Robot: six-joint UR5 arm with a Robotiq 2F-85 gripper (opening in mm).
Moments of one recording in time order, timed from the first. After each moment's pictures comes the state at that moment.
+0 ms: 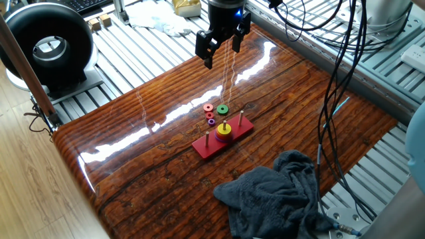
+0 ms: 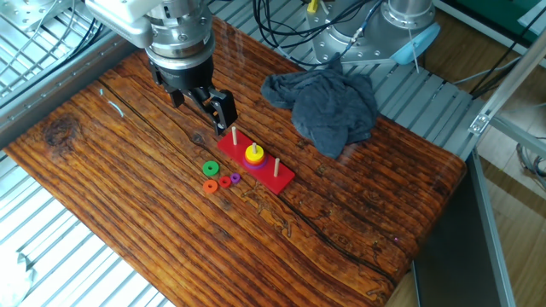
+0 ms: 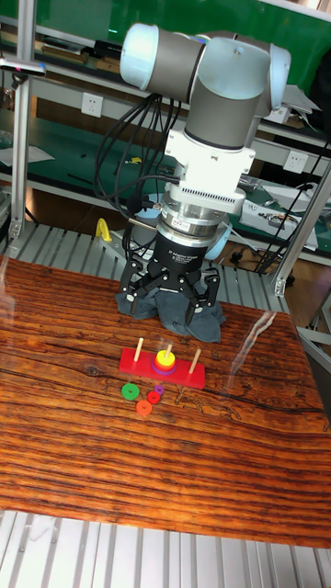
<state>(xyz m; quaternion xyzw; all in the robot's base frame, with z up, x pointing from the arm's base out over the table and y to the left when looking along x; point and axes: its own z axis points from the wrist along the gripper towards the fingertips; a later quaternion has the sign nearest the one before) 0.544 0.002 0.190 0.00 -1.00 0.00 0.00</state>
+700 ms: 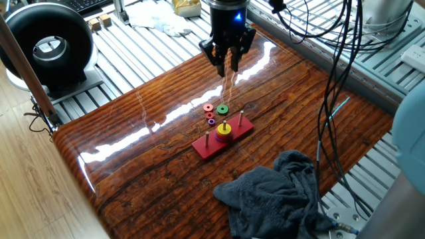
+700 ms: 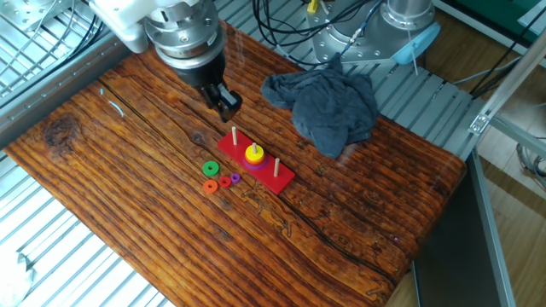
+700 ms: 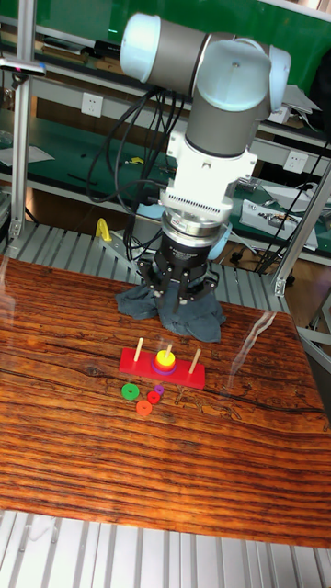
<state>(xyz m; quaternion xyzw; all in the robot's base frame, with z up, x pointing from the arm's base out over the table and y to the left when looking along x) 0.499 0.019 0.192 -0.11 -0.99 -0.02 0.09</state>
